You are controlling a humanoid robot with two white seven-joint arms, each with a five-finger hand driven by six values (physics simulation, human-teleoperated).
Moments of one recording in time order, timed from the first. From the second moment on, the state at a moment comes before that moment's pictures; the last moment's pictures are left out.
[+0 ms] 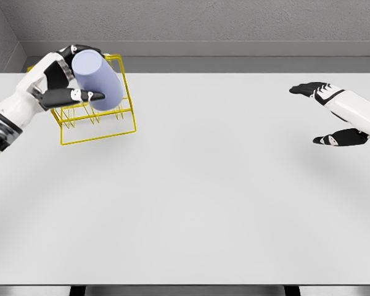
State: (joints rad) left arm -0.43 0.76 -0.46 -1.61 0.78 -0.13 -0.22; right arm -0.20 -0.64 -0.08 -1.56 0.20 -0.61 0.61
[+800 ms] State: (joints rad) left arm -0.47 0.70 -0.50 -1.53 0.77 -0.12 -0.22; right arm -0.18 -0.64 -0.10 -1.56 0.20 -0.61 0.61
